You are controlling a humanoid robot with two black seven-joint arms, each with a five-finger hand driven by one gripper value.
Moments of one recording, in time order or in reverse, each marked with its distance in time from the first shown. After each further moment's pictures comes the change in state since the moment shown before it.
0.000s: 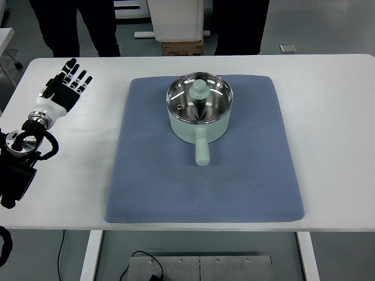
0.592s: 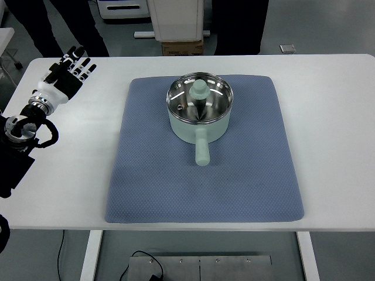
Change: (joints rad) left arm -0.081 0.022 0.012 -0.062 0.150 0.022 0.001; right arm 0.000 0.000 0.000 0.000 0.000 0.000 0.000
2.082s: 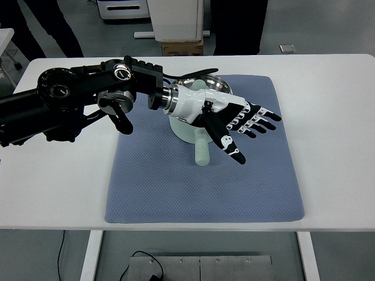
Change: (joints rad) left arm -0.479 -0.050 0.797 -0.710 0.527 -0.179 0.013; right arm 0.000 0.000 0.000 0.000 0.000 0.000 0.000
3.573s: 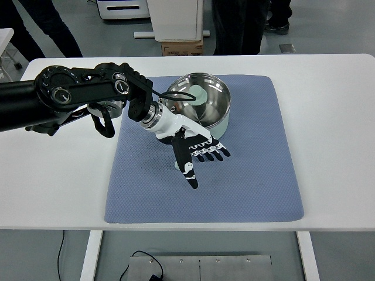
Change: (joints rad) left arm -0.131 0.032 0.306 -0.033 0.032 0.000 0.118; right arm 0.000 0.000 0.000 0.000 0.000 0.000 0.000
